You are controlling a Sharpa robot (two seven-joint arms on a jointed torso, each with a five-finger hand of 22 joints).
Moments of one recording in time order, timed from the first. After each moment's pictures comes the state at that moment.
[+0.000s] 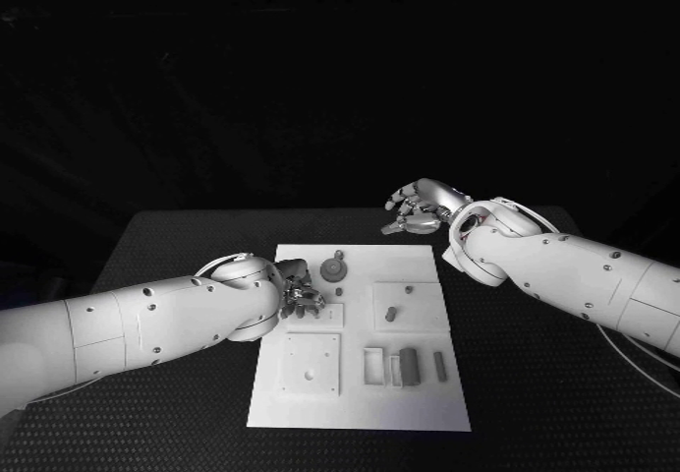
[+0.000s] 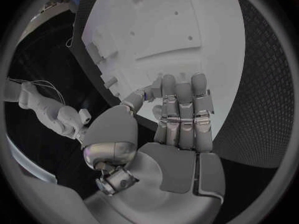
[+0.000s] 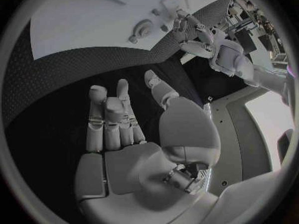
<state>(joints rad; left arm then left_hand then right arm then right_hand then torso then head) 1.28 -0.59 -0.24 1.38 -1.16 -0.14 -0.51 0.86 -0.01 0.53 -0.24 0.60 1.03 0.09 0.62 0.58 1.36 -0.04 0.44 0.62 1.19 -0.10 0.97 0.73 0.02 1.24 -0.19 0.40 1.22 1.19 -0.65 0.07 1.22 -1.30 -0.35 -0.07 1.05 -0.16 0.46 -0.29 0.05 0.80 0.17 0.21 0.47 1.19 0.05 0.32 0.72 1.25 -0.05 1.27 0.91 0.22 1.15 -0.01 0.82 1.31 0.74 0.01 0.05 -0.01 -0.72</state>
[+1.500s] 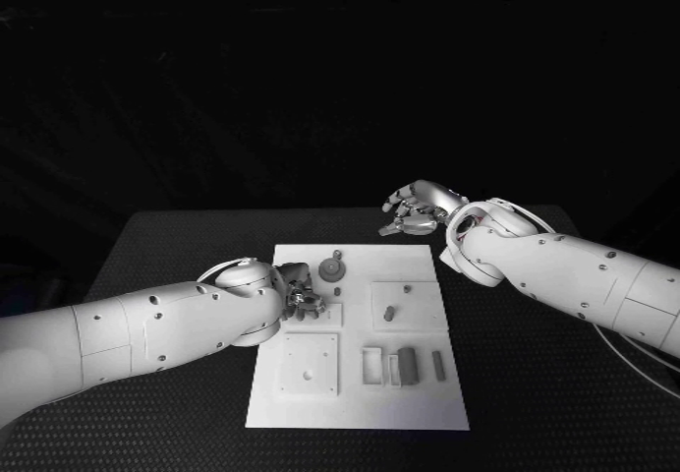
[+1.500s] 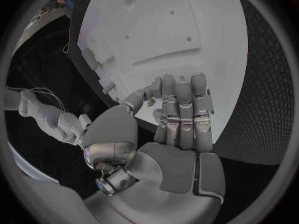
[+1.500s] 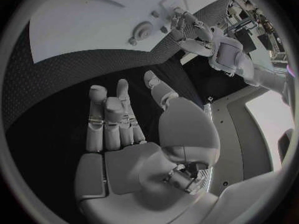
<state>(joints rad) 1.26 -0.58 -0.24 1.36 -1.22 -0.14 -0.51 0.86 -0.01 0.54 -0.24 0.58 1.03 0.09 0.63 0.57 1.35 -0.04 0.44 0.61 1.18 -0.10 0.99 0.71 0.02 1.24 -0.19 0.40 1.22 1.19 -0.65 0.07 1.22 -1.29 -0.34 -0.07 1.05 -0.14 0.45 -0.29 0.05 0.80 0.17 0.21 0.47 1.20 0.05 0.31 0.72 1.24 -0.05 1.27 0.91 0.22 1.15 -0.01 0.82 1.31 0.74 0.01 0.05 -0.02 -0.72</state>
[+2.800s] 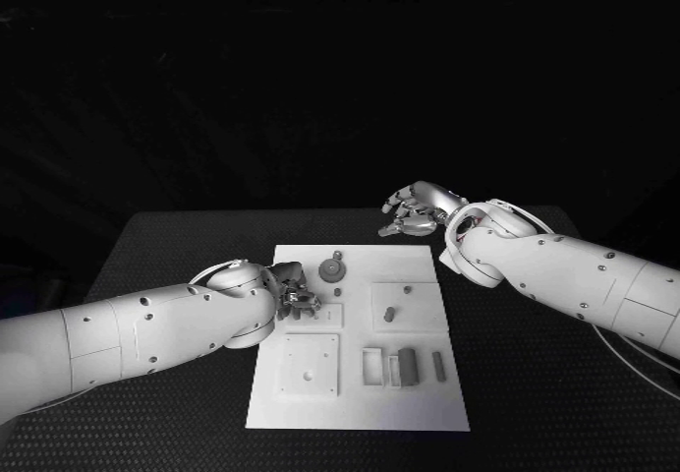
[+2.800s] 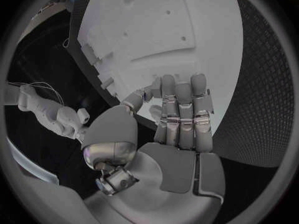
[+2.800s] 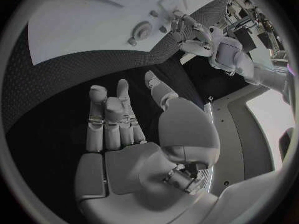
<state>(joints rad) 1.26 -0.60 -0.24 1.37 -1.19 -0.18 -0.50 0.86 -0.01 0.54 -0.24 0.59 1.03 0.09 0.64 0.58 1.35 -0.04 0.45 0.61 1.18 -0.11 1.00 0.69 0.02 1.25 -0.20 0.40 1.23 1.19 -0.65 0.07 1.22 -1.29 -0.34 -0.07 1.04 -0.14 0.44 -0.29 0.05 0.80 0.17 0.21 0.47 1.20 0.05 0.31 0.73 1.25 -0.05 1.27 0.91 0.22 1.15 -0.01 0.82 1.31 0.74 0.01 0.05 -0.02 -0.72</state>
